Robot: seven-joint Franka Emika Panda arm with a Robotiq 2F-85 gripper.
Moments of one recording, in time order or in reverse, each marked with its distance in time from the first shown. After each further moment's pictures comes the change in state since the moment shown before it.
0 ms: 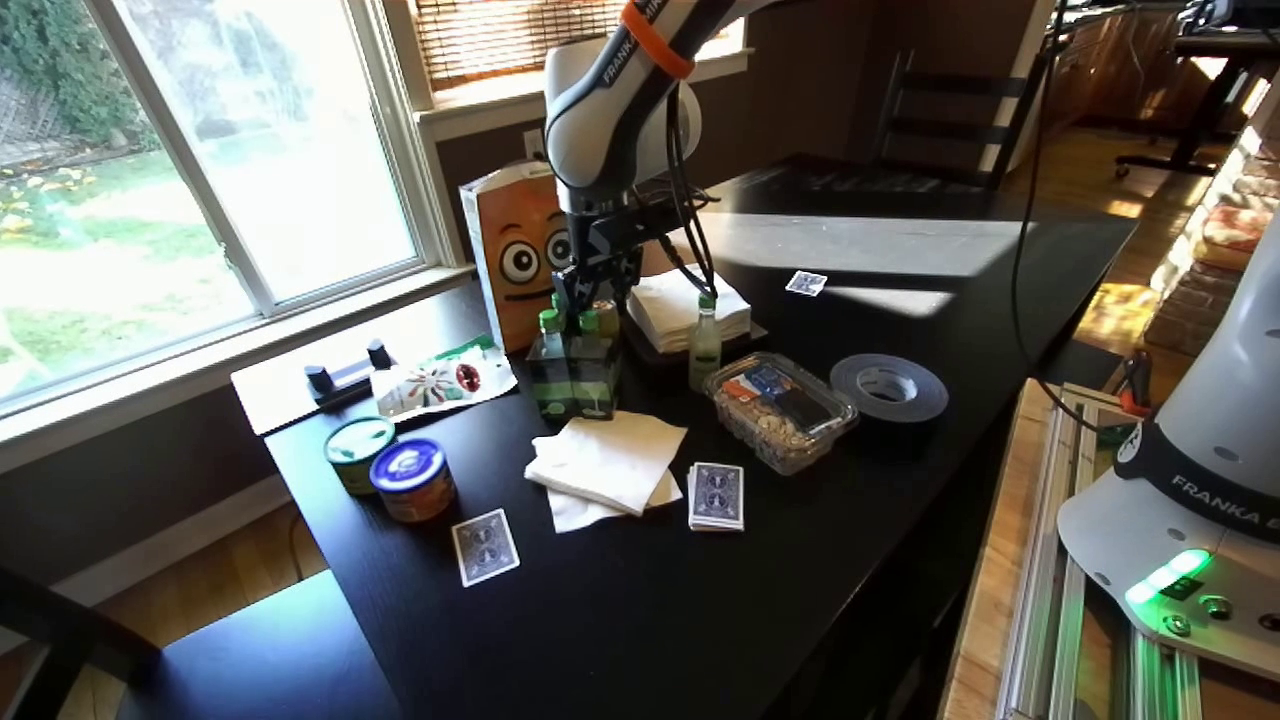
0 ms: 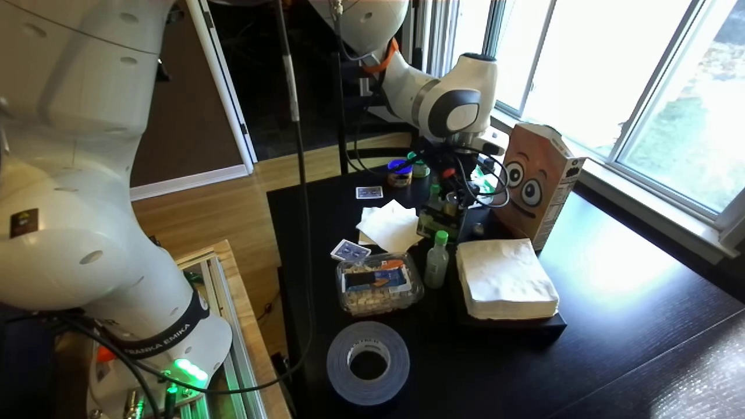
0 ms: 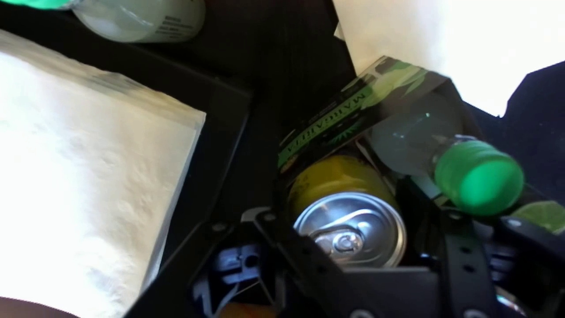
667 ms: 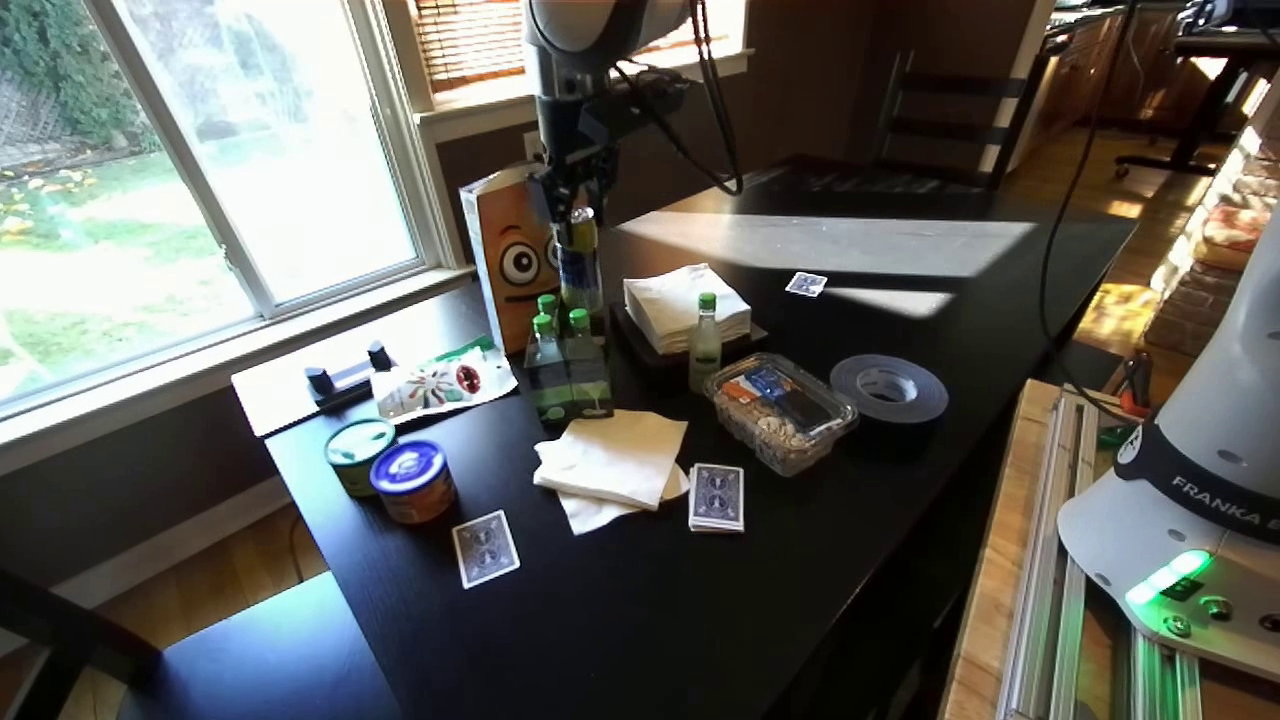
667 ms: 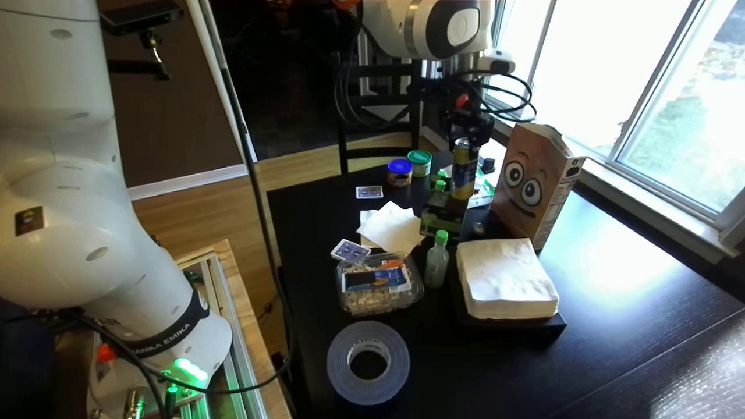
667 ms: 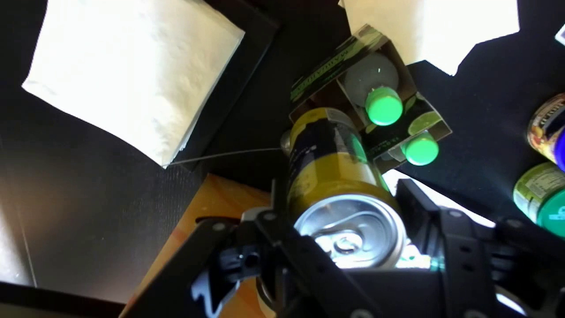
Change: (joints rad) arm 0.039 -0.239 0.007 0.001 -0.154 -0.135 -0.054
